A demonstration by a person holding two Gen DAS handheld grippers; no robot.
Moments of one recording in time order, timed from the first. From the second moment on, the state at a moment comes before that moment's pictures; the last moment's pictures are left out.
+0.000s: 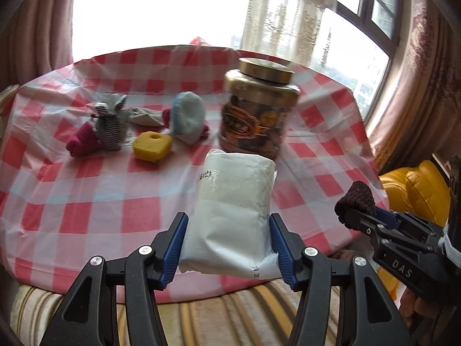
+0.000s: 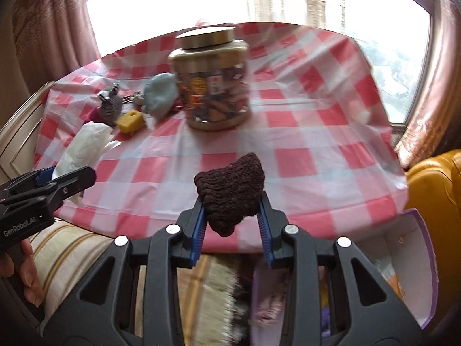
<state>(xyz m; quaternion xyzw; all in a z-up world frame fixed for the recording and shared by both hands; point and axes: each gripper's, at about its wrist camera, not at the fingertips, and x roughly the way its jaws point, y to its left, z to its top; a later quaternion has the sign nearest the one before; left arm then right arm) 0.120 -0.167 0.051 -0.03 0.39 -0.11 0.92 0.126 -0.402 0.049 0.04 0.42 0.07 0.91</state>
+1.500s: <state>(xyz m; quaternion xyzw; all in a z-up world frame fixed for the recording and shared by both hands) 0.066 -0.322 0.024 -0.02 0.49 -0.33 0.81 0.038 -0.530 -0.008 0.04 0.52 -0.05 0.85</state>
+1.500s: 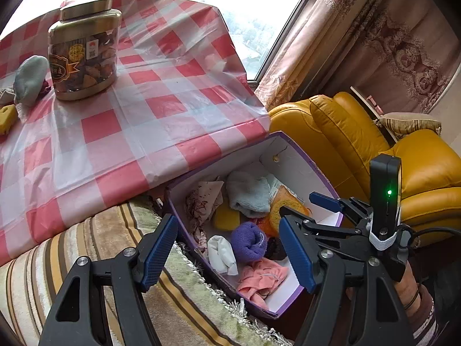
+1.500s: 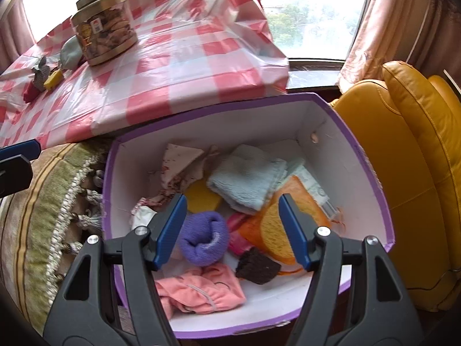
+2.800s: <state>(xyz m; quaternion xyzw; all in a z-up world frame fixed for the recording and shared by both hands) 0.149 -0.059 0.023 -0.16 0.44 -0.05 0.88 0.128 -0.331 0.038 -0.05 0.47 0.13 0.87</state>
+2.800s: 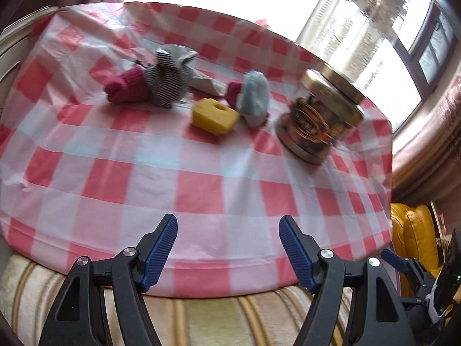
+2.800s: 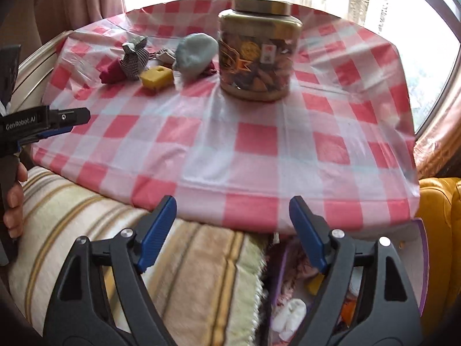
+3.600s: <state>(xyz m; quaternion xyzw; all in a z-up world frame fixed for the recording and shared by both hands) 0.254 0.082 0.050 -0.22 0.39 0.04 0.89 0.312 -0.172 0.085 -0.06 0.41 0.18 0.89</state>
